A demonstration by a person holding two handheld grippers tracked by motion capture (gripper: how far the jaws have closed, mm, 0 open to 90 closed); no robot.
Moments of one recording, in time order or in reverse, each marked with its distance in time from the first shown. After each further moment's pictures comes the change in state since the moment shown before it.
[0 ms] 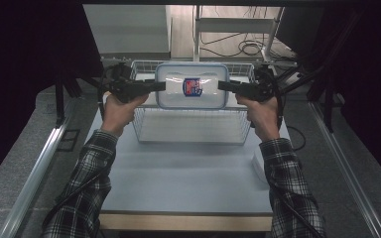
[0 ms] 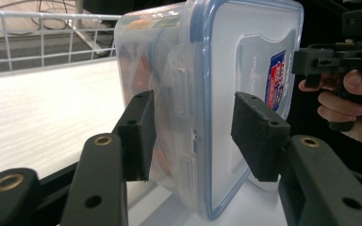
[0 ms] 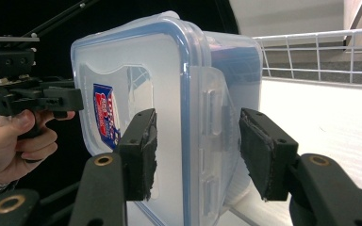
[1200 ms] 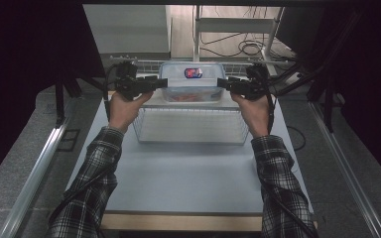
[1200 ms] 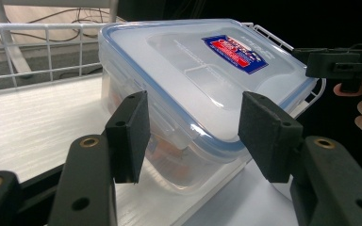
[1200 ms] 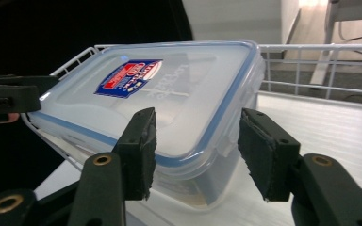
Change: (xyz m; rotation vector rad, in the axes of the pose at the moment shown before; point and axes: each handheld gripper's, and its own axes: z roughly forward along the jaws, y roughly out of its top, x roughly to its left) left arm 0.005 0.004 0.017 -0.005 0.128 0.016; right arm 0.001 0.002 0.019 -0.006 -0.206 -0.064
